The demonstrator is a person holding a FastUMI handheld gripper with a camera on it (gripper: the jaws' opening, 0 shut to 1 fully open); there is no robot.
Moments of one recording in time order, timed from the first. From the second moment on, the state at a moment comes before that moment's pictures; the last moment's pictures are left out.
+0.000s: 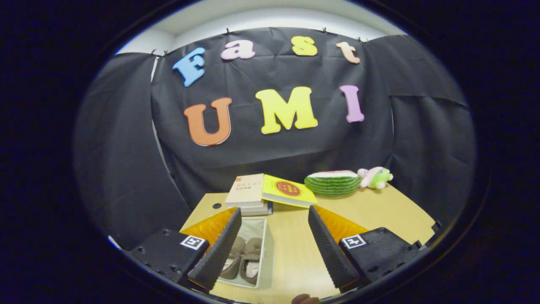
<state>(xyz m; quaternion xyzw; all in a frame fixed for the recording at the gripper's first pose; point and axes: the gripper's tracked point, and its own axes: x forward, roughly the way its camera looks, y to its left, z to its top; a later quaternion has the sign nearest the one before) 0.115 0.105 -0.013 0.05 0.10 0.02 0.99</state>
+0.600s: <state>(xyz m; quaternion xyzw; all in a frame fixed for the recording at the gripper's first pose) 0.020 0.047 0.026 0.03 0.00 0.00 1.00</state>
